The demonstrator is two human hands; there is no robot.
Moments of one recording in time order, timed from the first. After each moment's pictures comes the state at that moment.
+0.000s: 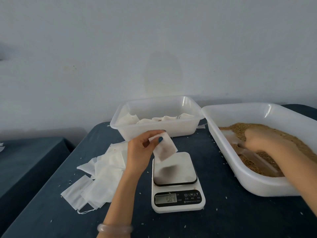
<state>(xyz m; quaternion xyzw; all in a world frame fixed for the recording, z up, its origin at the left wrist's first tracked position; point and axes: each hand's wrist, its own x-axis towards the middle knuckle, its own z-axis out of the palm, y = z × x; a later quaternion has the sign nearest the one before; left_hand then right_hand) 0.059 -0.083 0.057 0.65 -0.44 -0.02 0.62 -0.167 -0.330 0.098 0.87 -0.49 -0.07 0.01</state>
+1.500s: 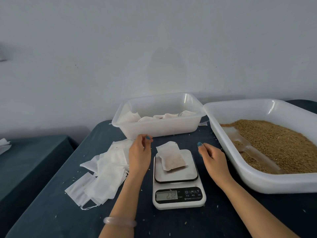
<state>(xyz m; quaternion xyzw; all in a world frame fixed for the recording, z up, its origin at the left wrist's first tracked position) 0.087 -0.100 0.012 0.78 -0.31 0.05 0.54 -0.100 -0.241 -0.010 0.77 -0.26 0.41 -0.41</state>
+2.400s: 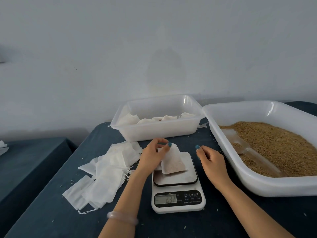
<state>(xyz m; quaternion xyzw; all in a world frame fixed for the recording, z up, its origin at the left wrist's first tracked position) 0.077 -0.121 0.018 0.77 -0.40 -0.13 0.48 -0.097 -0.243 -0.013 0.78 -0.26 0.41 -0.39</state>
